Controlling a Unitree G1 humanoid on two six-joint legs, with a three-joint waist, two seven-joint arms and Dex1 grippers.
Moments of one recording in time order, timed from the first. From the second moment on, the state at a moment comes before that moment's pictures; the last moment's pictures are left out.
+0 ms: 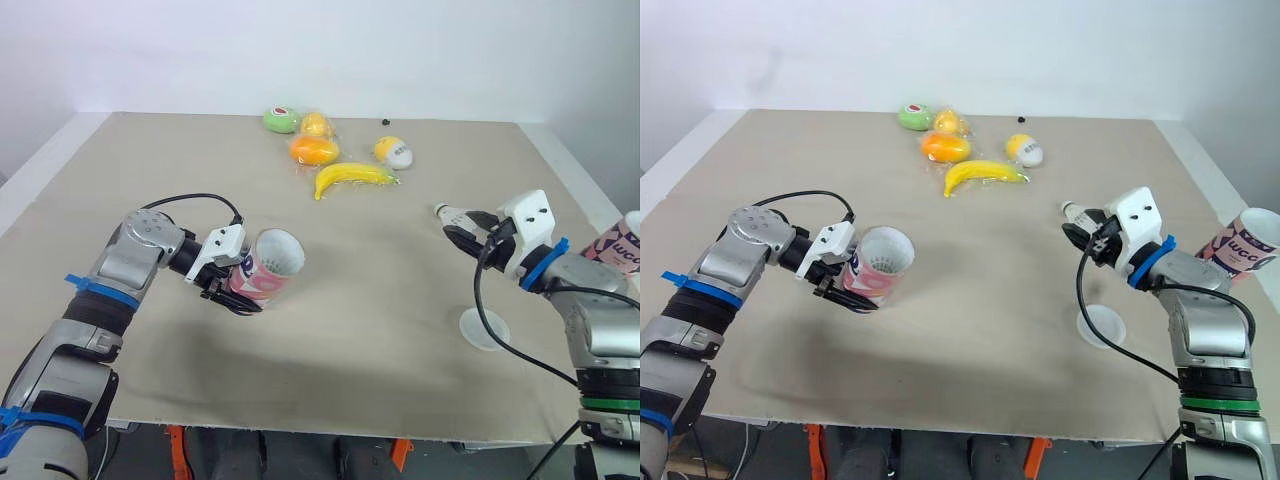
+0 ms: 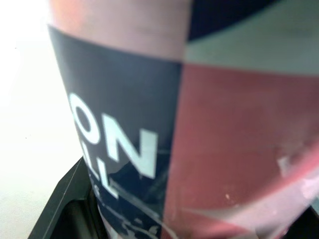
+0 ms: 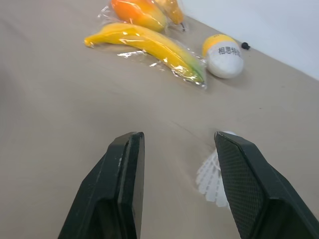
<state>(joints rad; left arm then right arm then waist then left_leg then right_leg) -0.81 0.67 -0.31 0.46 -0.16 0.11 -1.61 -0.40 -0.71 -0.20 0.09 0.25 0.31 0.69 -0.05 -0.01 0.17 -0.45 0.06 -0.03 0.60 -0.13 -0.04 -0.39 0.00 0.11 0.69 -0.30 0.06</state>
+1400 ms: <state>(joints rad) -0.78 0.68 -0.28 0.40 -0.16 0.14 -1.60 -0.92 -0.58 -0.03 1.05 -0.01 0.04 0.54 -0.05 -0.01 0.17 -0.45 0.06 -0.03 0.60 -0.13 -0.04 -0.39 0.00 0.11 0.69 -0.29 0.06</state>
